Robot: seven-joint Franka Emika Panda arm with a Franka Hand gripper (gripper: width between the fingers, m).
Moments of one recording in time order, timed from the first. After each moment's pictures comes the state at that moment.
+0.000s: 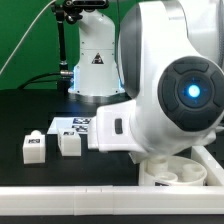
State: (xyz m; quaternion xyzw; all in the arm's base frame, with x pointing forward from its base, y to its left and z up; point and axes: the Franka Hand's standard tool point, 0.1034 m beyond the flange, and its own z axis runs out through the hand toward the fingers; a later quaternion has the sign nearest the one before) arm 0.516 0.052 0.018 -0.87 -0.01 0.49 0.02
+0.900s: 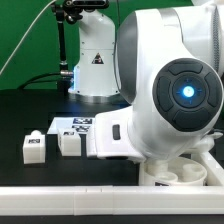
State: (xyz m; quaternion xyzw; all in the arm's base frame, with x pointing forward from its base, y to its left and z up) arm 0.520 0.050 0.005 -0.89 0.00 0.46 0.02
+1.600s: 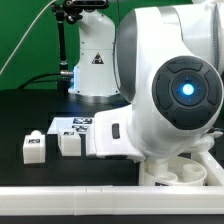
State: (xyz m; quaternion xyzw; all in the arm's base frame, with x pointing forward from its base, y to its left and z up) arm 0.525 0.049 0.019 -0.88 -0.01 0.47 0.02
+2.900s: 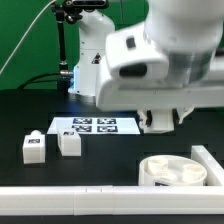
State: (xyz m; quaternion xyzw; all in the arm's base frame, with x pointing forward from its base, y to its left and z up) arm 0.592 0.062 0.102 -0.97 0.00 0.24 0.02
